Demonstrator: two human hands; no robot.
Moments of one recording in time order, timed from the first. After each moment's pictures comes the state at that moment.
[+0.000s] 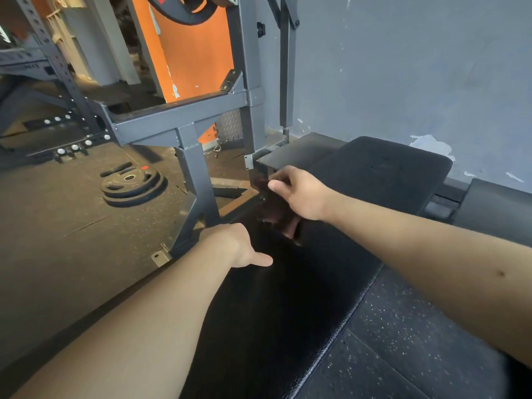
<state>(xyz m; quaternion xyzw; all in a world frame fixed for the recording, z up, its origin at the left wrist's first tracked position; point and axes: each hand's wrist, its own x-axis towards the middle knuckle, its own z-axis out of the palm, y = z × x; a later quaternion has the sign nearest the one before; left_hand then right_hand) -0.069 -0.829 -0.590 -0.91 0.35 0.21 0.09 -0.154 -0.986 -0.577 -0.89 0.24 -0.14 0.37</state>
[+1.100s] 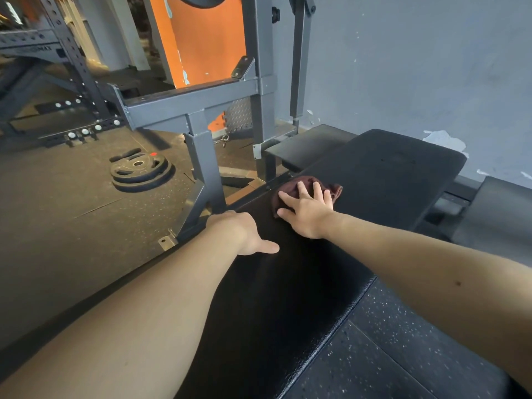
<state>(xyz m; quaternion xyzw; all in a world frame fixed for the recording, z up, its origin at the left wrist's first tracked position) -0.077 -0.823 -0.585 -0.91 0.35 0.20 0.12 -0.149 -0.983 -0.639 -0.95 0.29 0.06 0.10</state>
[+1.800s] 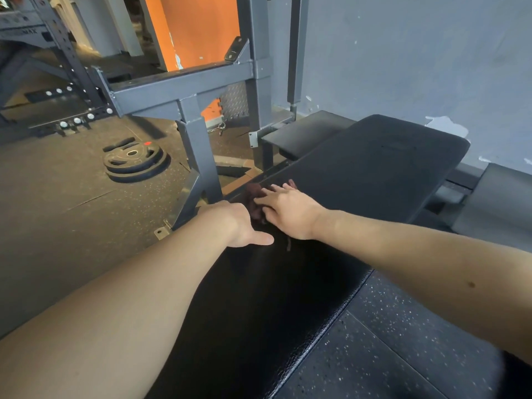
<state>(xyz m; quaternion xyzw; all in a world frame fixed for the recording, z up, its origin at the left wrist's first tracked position) -0.069 -0.826 -0.595 -0.90 0.38 0.19 0.14 -0.144 -0.972 -0.652 -0.99 0.08 -0.02 0.09</state>
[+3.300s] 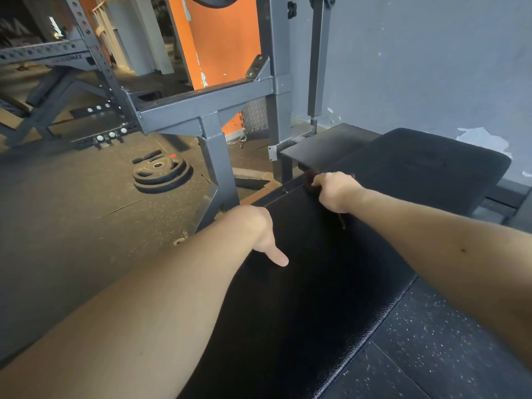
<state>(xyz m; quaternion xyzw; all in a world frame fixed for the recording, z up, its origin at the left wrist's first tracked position) -0.054 -0.866 -0.586 -0.89 0.36 0.25 0.16 -0.116 -1.069 -0.627 -0.94 0.31 0.02 0.14</state>
